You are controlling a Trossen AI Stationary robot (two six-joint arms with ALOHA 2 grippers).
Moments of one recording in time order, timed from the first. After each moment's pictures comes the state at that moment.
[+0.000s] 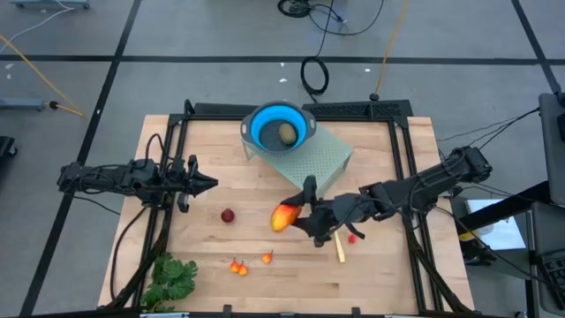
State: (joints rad) left arm -0.11 0.23 0.27 -0.06 -0.11 -0.32; right arm 0.37 1.49 1.27 -0.10 0.37 -0.61
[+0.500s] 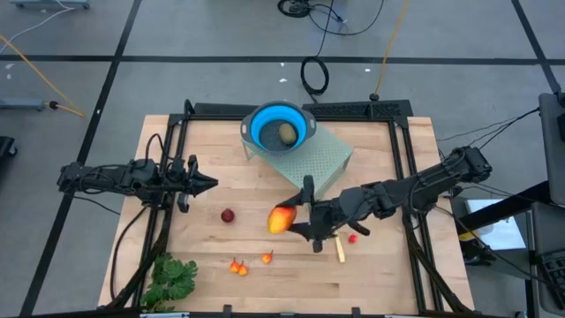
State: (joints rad) left arm -0.11 0.23 0.27 -0.06 -0.11 -0.32; right arm 0.37 1.49 1.27 0.12 0.24 -0.53
